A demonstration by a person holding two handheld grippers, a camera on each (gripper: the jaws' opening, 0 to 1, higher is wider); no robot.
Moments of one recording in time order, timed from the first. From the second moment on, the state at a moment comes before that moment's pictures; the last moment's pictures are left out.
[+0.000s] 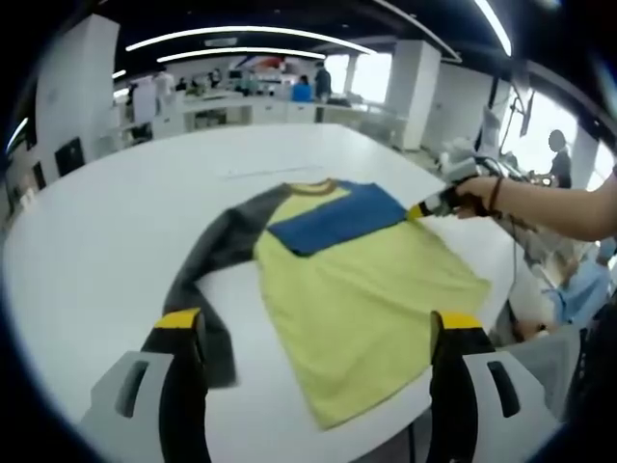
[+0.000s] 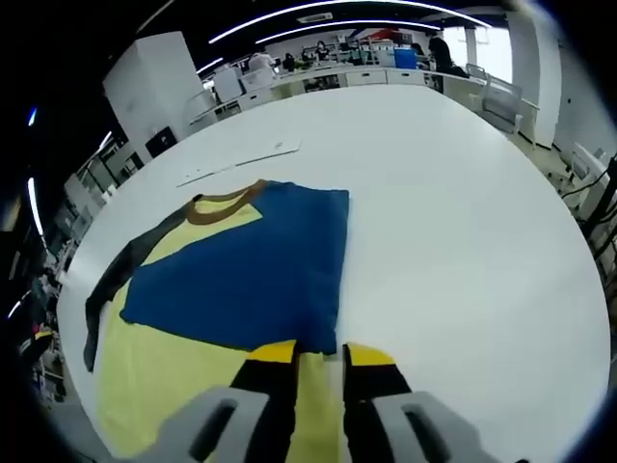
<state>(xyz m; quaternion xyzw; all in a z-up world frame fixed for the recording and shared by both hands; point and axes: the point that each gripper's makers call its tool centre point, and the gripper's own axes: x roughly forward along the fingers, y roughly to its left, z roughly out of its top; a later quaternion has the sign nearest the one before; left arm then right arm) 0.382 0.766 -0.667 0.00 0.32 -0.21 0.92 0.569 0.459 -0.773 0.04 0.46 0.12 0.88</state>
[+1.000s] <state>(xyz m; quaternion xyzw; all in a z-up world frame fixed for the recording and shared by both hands) 0.383 0.789 -0.676 0.00 0.34 -0.17 0.93 0.585 0.443 -0.776 -0.01 0.47 0.13 0.87</state>
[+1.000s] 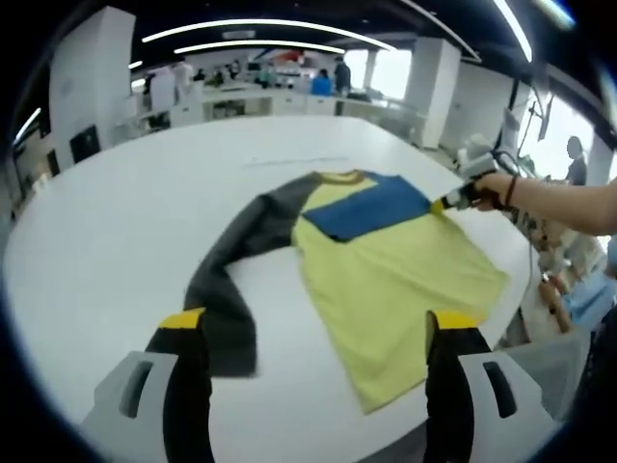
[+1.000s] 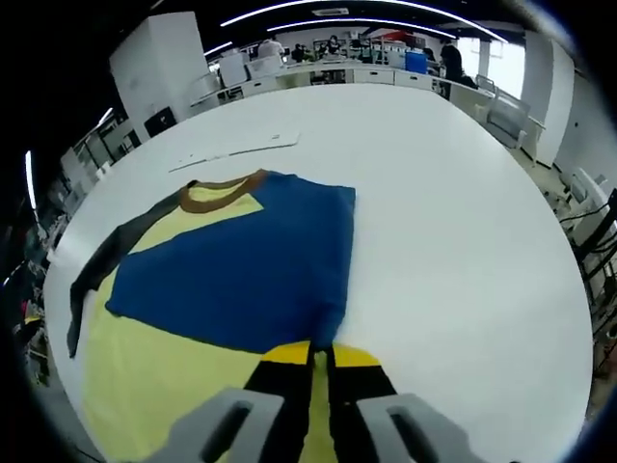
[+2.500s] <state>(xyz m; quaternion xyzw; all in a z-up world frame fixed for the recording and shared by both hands) 0.378 0.822 -0.686 -0.03 0.34 -0.09 0.93 0.566 0.467 -0.694 -0.05 0.35 0.30 0.89</state>
